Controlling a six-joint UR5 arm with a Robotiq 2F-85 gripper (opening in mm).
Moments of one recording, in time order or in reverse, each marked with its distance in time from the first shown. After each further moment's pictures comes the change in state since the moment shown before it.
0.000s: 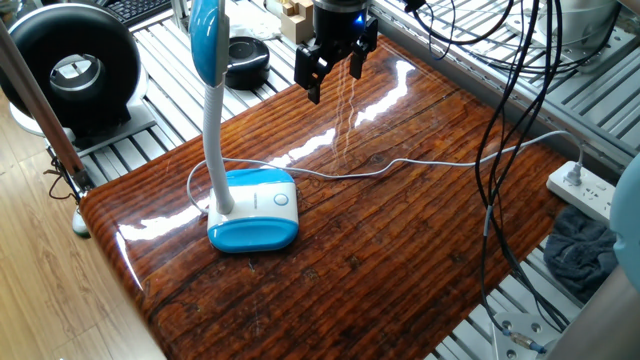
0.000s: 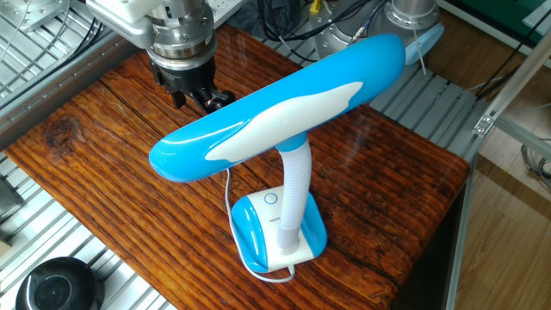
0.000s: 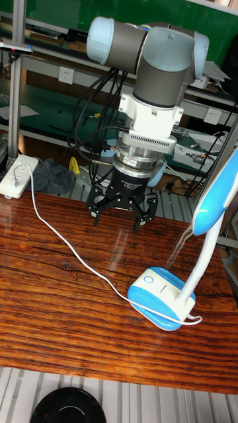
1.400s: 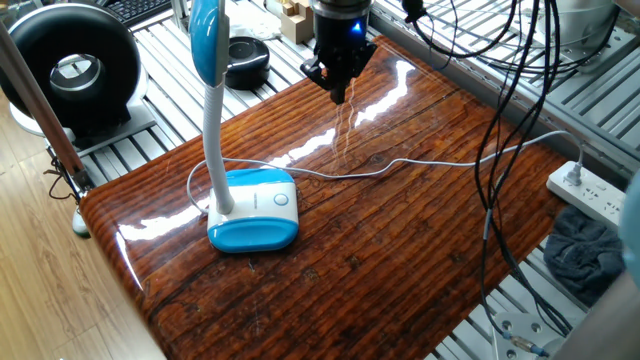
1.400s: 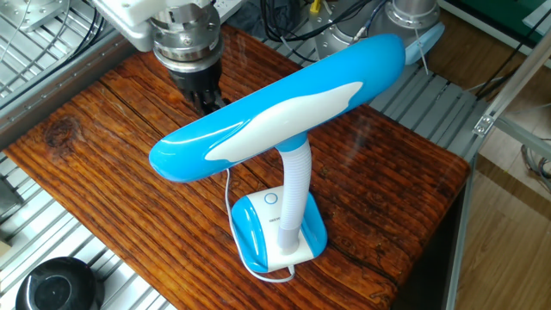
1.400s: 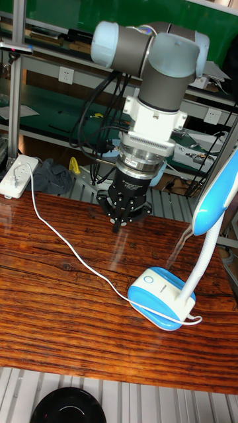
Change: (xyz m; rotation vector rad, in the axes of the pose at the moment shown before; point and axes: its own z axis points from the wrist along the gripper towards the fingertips) arm 0.014 0.004 0.008 0.041 0.004 0.078
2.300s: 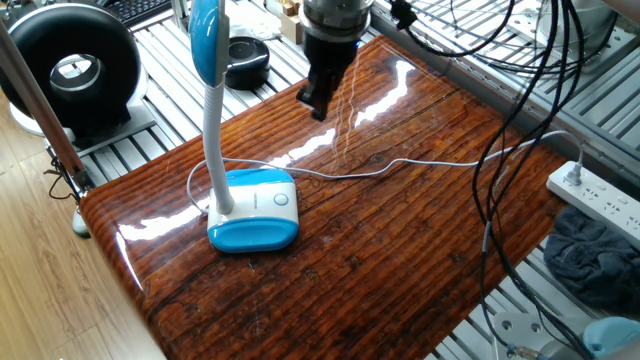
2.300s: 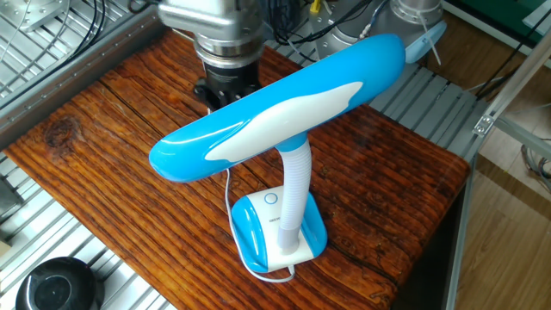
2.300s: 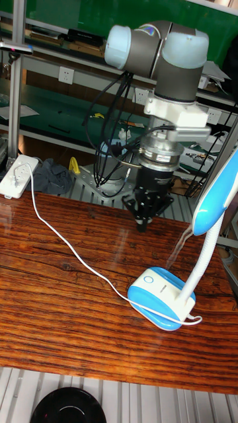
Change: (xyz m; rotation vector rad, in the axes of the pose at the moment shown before) arm 0.011 0.067 -0.010 -0.102 -0.144 -0.512
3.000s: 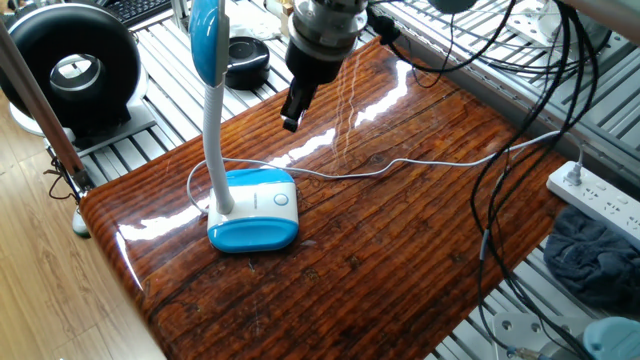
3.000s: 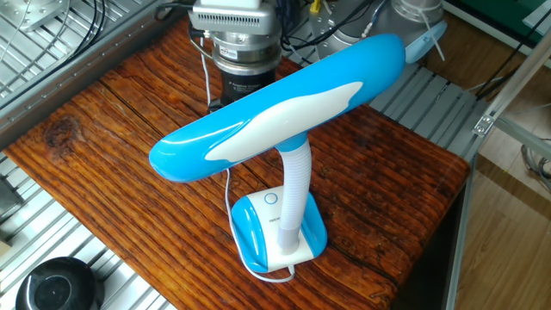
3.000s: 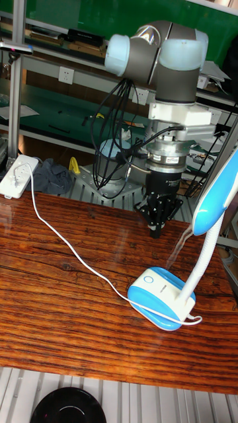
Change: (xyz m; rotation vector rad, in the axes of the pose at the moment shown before) arm -0.019 0.025 0.013 -0.062 -0.132 -0.106
